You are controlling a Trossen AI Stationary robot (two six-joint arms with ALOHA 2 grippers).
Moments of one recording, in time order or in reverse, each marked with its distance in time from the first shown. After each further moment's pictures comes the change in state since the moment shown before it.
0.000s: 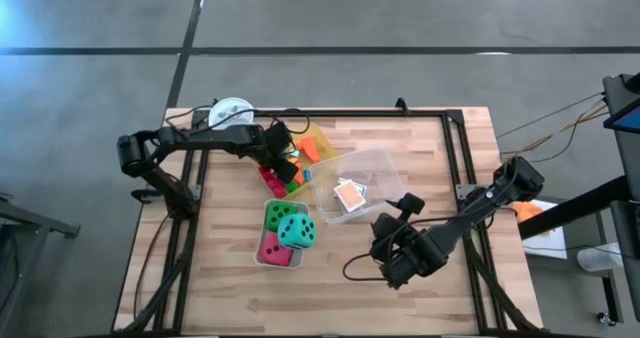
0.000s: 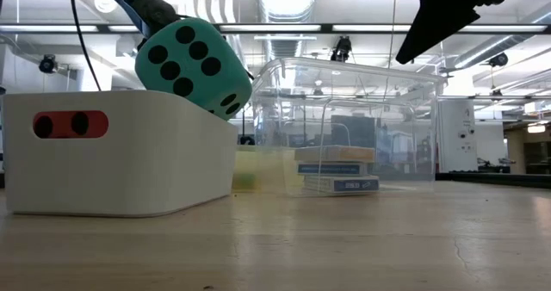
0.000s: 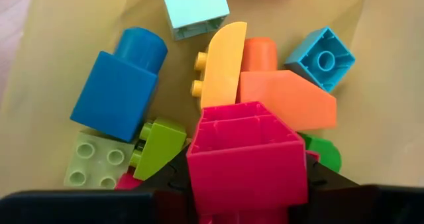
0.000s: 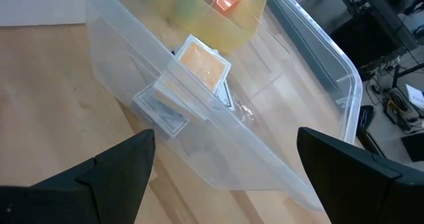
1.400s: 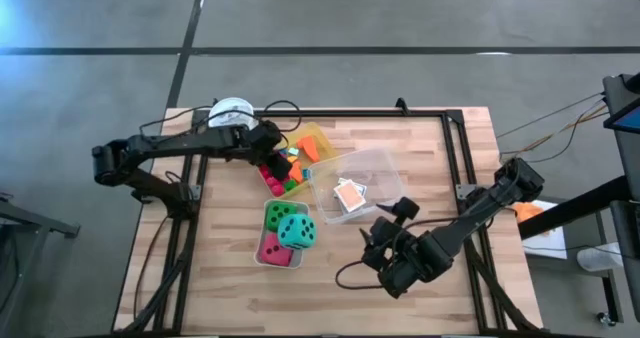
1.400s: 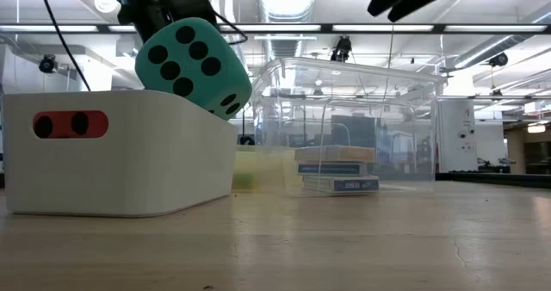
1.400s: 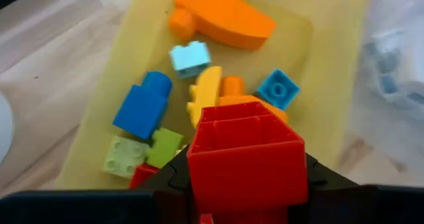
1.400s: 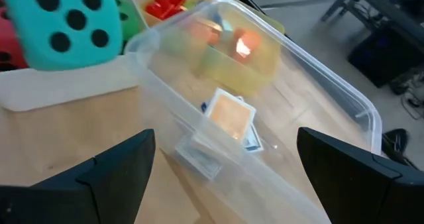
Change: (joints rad) left arm -0.078 -0.221 0.000 -0.041 -0.165 -0.007; right arm 0.021 0.010 0.107 0.093 0.086 -0.015
